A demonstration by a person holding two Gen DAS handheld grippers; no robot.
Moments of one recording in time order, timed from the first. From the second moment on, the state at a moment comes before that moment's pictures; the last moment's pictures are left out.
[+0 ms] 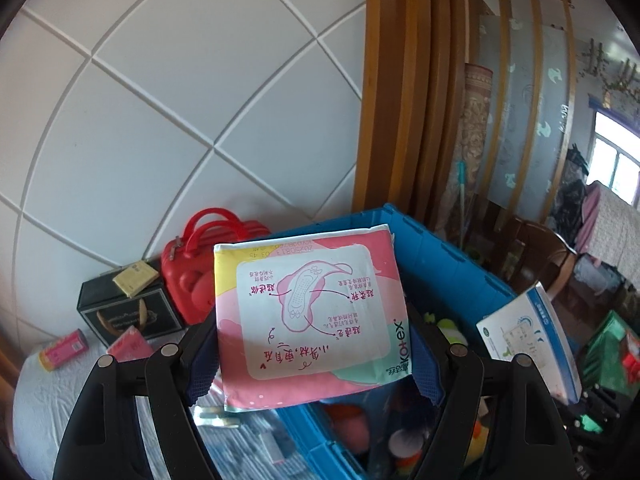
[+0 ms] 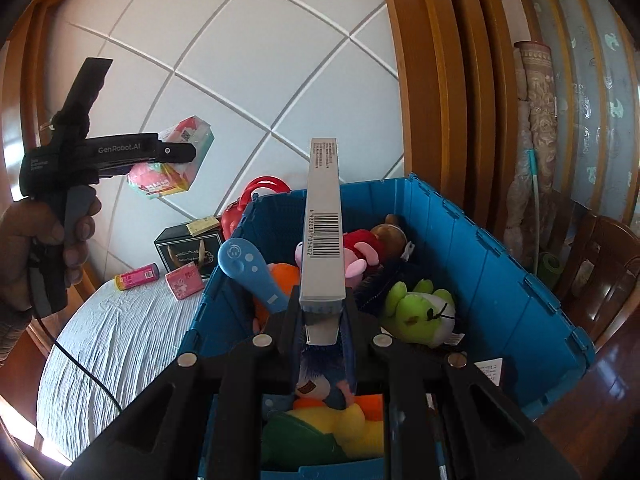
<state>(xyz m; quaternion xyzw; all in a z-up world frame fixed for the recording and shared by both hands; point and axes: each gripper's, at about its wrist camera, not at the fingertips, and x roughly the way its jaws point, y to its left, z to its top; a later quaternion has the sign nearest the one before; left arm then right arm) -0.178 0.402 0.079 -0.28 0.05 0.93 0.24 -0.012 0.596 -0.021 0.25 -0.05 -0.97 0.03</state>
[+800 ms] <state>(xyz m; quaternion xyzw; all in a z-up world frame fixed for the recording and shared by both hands) -0.304 0.491 0.083 -0.29 0.06 0.92 0.25 -0.042 0.661 -0.030 0.27 -0.08 -0.96 -0.05</state>
